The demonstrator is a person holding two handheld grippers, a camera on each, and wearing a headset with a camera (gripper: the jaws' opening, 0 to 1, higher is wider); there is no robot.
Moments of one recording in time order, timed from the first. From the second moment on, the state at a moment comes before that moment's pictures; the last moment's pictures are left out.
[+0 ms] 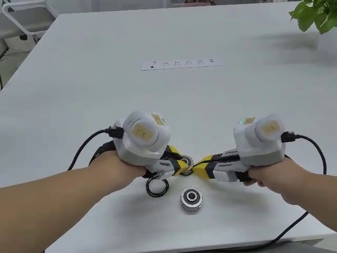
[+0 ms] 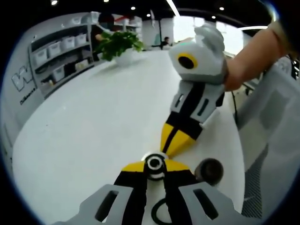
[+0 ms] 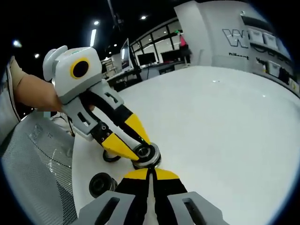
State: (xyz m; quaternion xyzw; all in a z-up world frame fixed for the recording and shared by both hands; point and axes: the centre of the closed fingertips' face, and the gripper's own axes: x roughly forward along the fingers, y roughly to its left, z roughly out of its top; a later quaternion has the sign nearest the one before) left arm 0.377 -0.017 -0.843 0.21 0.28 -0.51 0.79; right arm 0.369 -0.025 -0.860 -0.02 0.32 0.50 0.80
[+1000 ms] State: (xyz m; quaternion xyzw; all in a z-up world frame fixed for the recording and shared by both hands) left arm 0.373 -0.016 -0.843 0.22 0.28 -0.49 0.79; right arm 0.367 -0.022 -0.837 0.15 0.34 0.46 0.81
